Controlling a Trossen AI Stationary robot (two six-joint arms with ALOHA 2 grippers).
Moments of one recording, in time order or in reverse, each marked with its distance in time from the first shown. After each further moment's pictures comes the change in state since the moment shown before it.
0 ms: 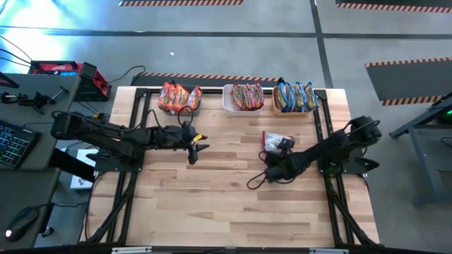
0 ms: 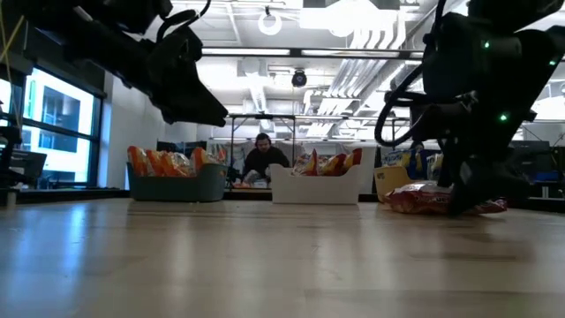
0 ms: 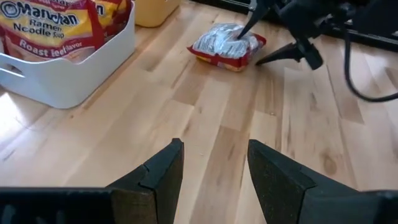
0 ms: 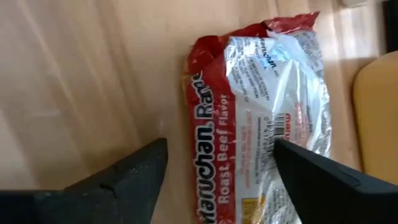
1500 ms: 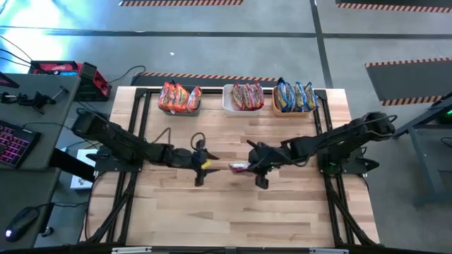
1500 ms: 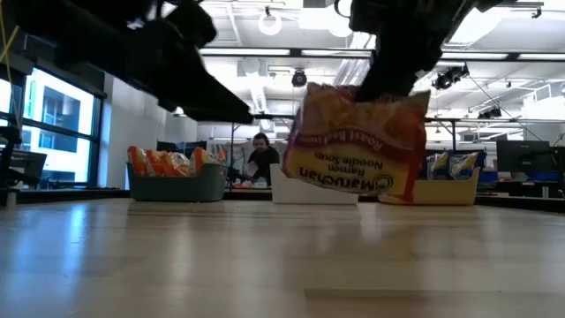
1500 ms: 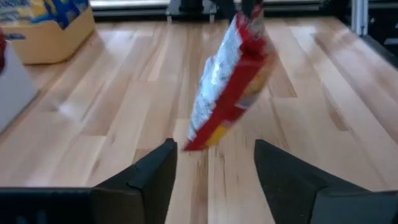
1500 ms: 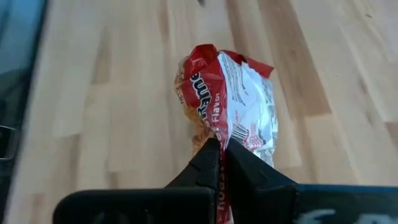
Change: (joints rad) left arm -0.260 0.291 0.058 0.295 -0.072 0.154; right arm -0.089 -0.206 0.192 0.416 -0.583 -0.193
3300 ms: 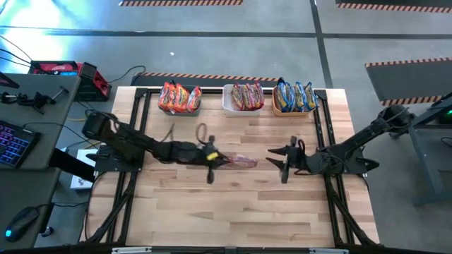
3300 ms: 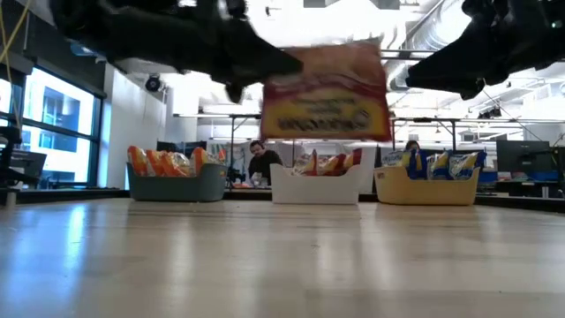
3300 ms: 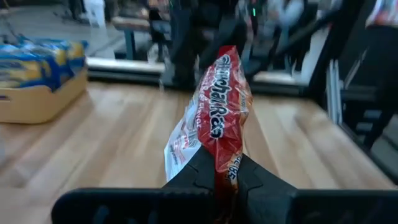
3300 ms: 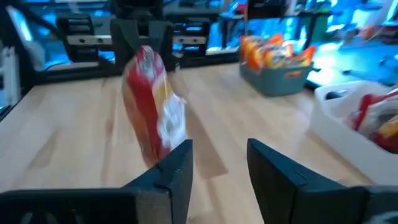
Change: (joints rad) left arm 0.058 0.152 0.149 0.241 0.089 -0.038; right arm 0.274 -0.457 -0.653 0.759 0.704 -0.169
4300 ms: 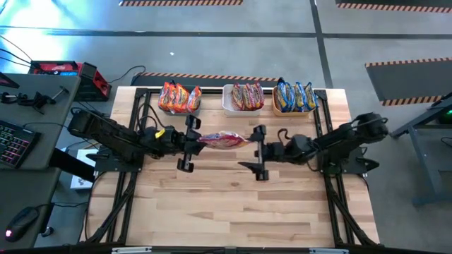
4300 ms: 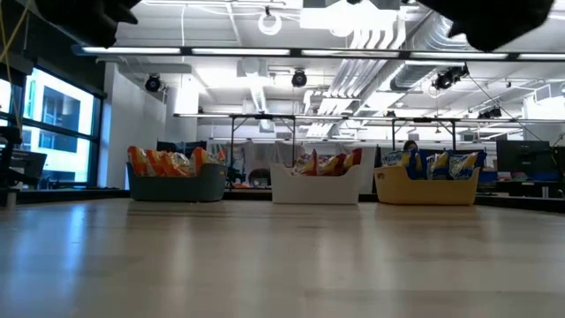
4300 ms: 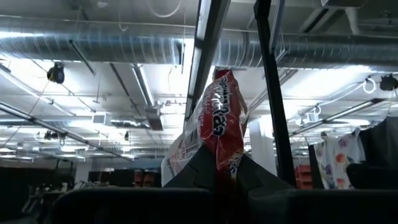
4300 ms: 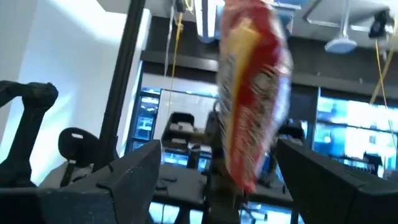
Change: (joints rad) left arm 0.030 -0.193 -0.073 0.764 0.149 0.159; right arm -0.299 0.530 0.370 0.902 -0.711 -0.423
